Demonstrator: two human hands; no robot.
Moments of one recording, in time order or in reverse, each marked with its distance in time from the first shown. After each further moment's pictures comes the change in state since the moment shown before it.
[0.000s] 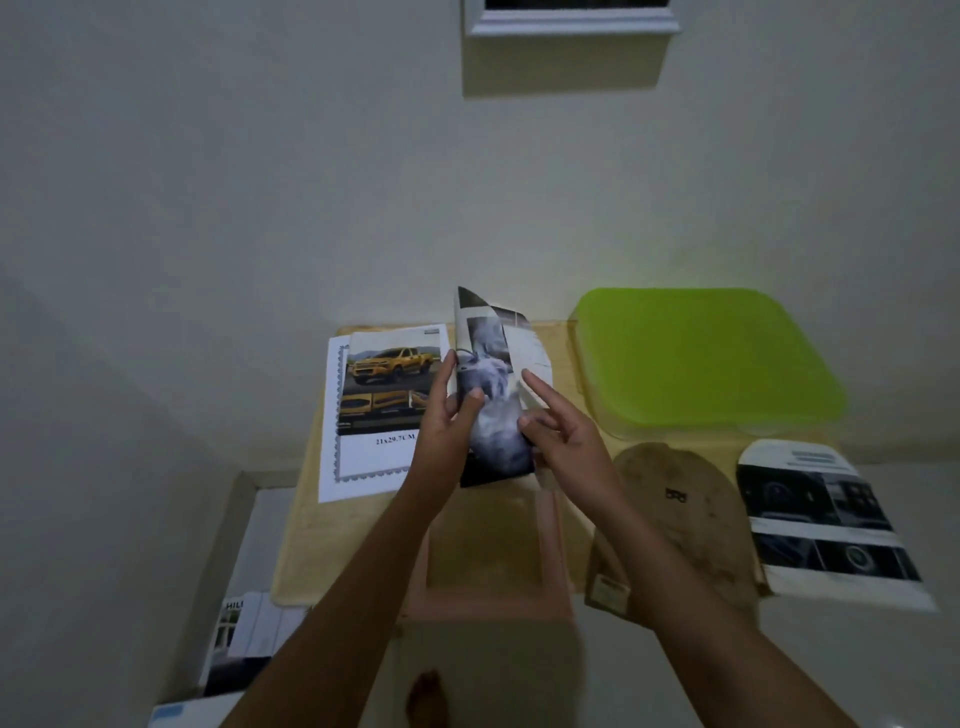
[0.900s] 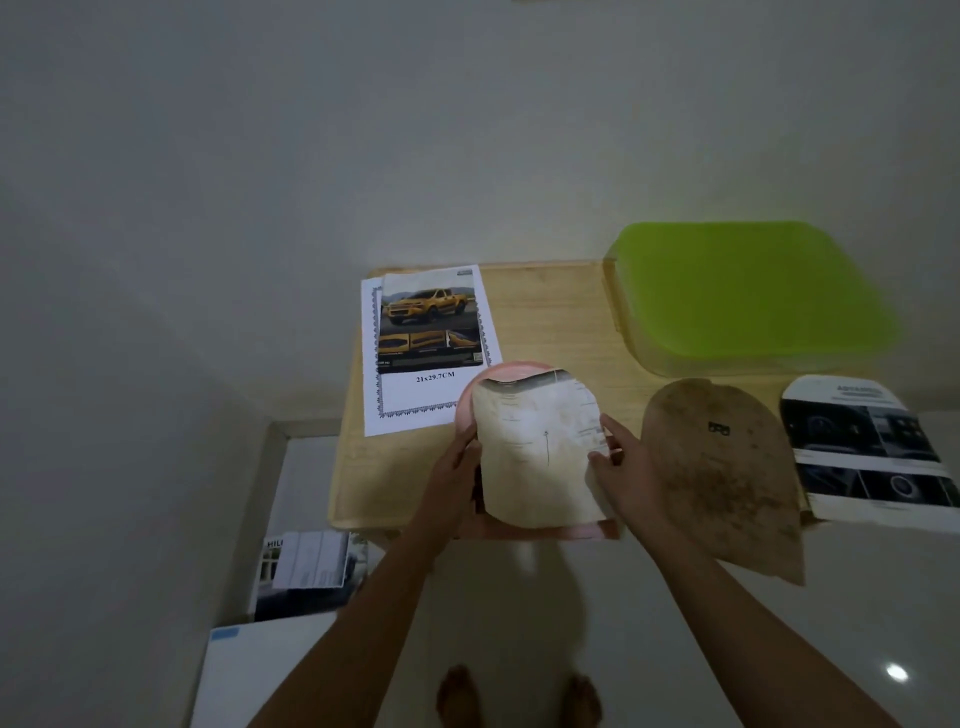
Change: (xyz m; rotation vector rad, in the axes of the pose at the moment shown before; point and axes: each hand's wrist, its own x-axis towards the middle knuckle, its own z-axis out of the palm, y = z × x) left_hand -0.075 -0.084 -0.063 0.028 -0.046 -0.374; right_hand -0.054 0.105 0.006 -0.474 0.266 0.267
